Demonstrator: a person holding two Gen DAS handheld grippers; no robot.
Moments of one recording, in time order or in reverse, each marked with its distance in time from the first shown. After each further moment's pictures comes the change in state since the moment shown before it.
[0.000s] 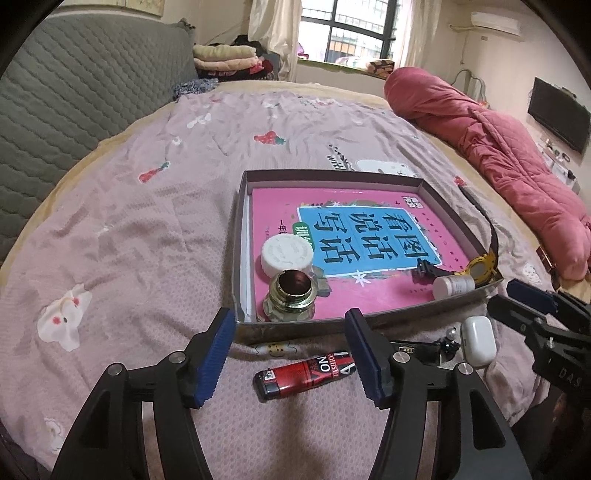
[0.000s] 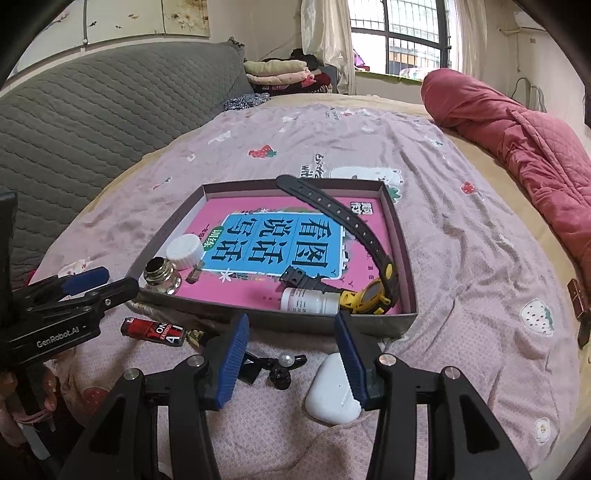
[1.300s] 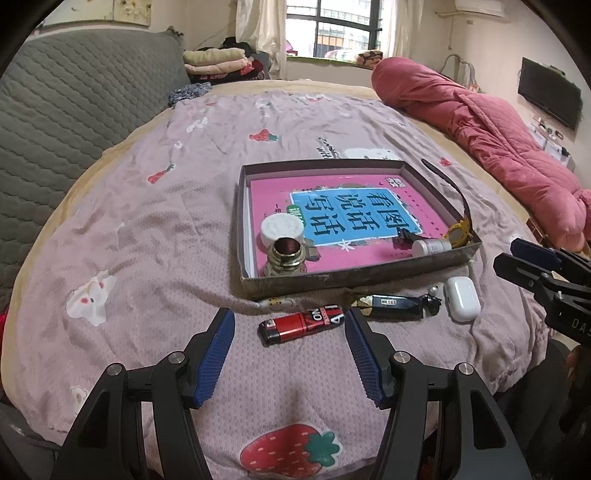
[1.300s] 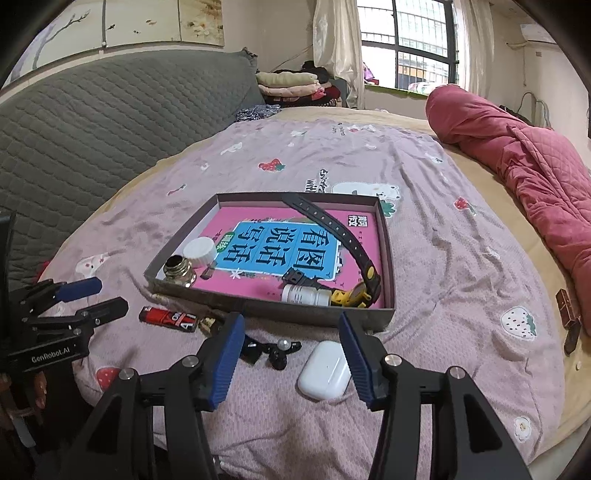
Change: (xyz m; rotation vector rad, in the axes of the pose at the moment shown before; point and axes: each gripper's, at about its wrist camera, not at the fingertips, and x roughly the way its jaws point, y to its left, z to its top) left arm -0.045 -0.011 -0.026 0.063 0.026 0.010; right arm -0.039 -0.002 -0.010 -0.040 -0.038 0.022
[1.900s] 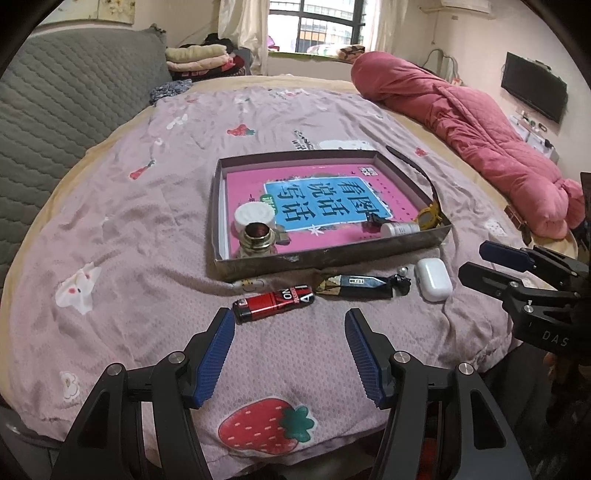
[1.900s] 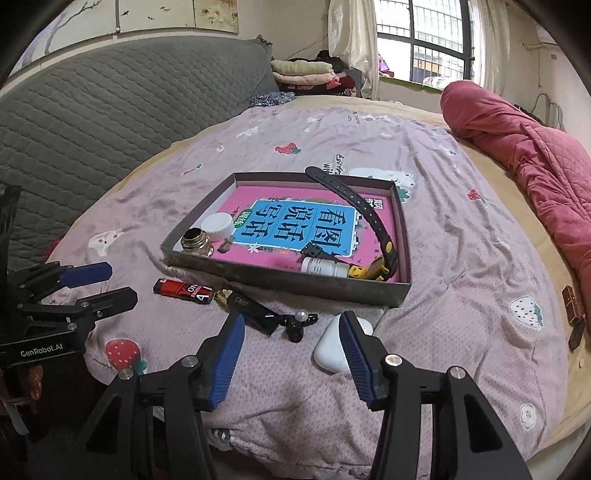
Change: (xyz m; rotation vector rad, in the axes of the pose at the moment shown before) left arm -0.015 -0.013 -0.013 0.029 0.023 -0.067; right arm -0.004 0.012 -0.017 -0.037 0.048 0.036
